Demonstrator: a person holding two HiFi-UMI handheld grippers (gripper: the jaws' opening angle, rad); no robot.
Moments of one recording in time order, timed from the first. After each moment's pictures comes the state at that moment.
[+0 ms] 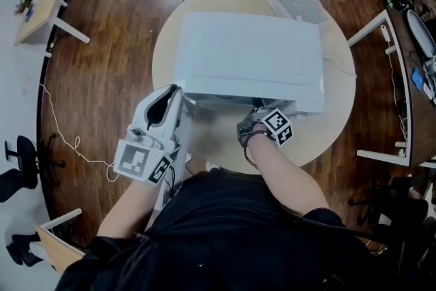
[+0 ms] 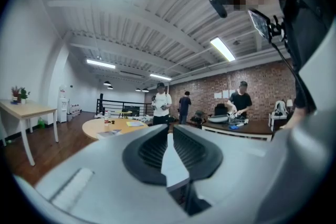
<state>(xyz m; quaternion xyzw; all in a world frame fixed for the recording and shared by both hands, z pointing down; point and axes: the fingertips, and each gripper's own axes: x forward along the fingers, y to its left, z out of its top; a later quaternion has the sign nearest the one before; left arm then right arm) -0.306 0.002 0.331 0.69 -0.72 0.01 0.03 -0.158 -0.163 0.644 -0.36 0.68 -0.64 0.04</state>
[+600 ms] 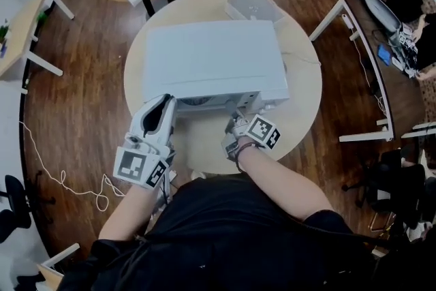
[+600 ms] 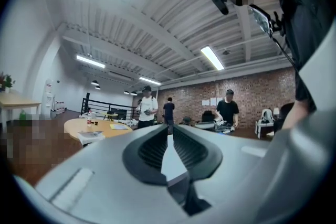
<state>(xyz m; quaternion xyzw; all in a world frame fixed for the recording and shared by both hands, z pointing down) -0.260 -0.019 0.341 0.74 -0.67 -0.03 0.02 -0.141 -0.136 0.561 -0.27 0.76 -0.59 0.04</state>
